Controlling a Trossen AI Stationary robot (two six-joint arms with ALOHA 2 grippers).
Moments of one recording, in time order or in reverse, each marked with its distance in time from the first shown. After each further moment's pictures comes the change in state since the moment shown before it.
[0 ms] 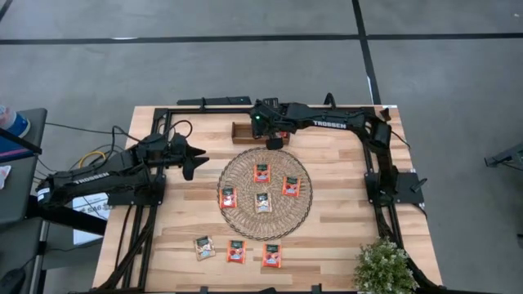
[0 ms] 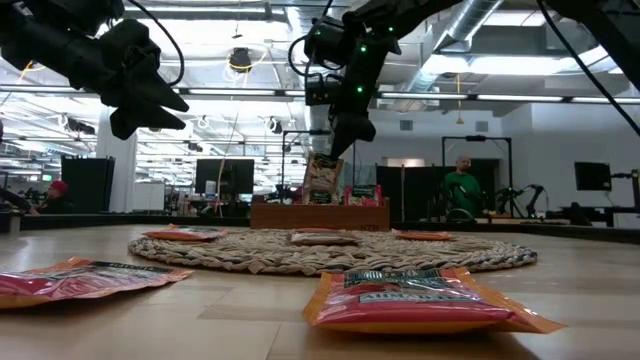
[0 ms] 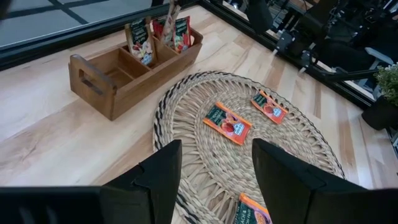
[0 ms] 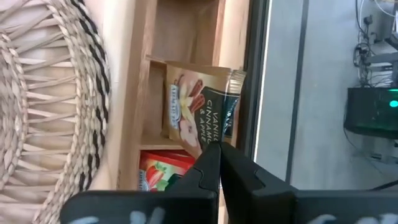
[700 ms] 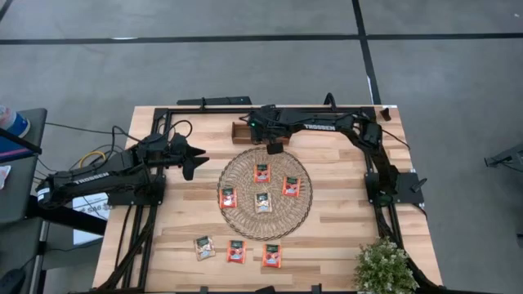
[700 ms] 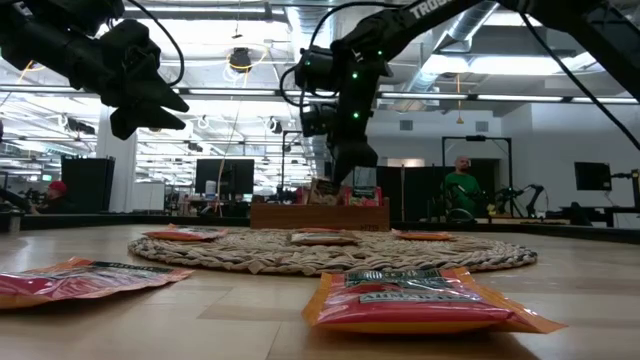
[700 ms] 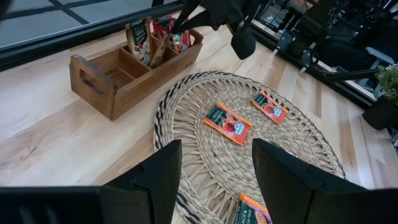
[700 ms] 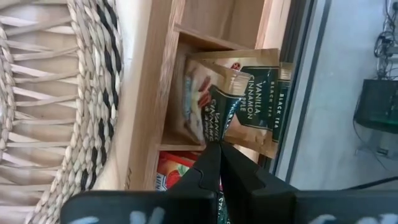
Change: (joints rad) left arm 0.000 0.000 0.000 0.000 -0.001 0.003; right arm -0.002 0.098 0.000 -0.016 0.022 -0.020
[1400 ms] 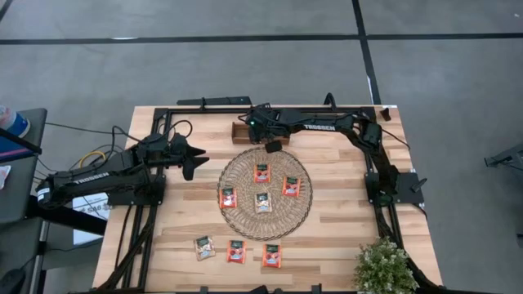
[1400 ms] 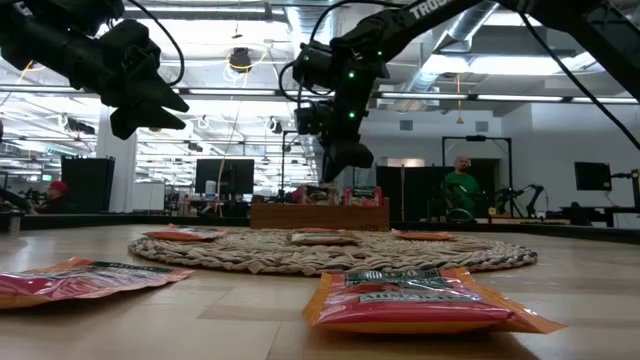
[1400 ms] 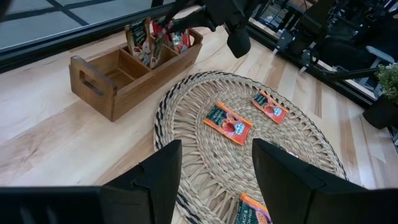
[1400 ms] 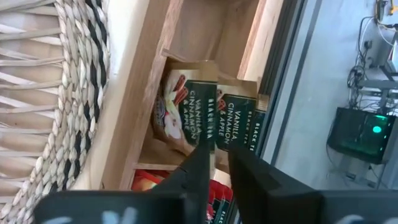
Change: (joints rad) left arm 0.000 0.000 0.000 0.000 0.000 0.006; right arm 0.004 0.000 0.000 0.087 0.001 -0.147
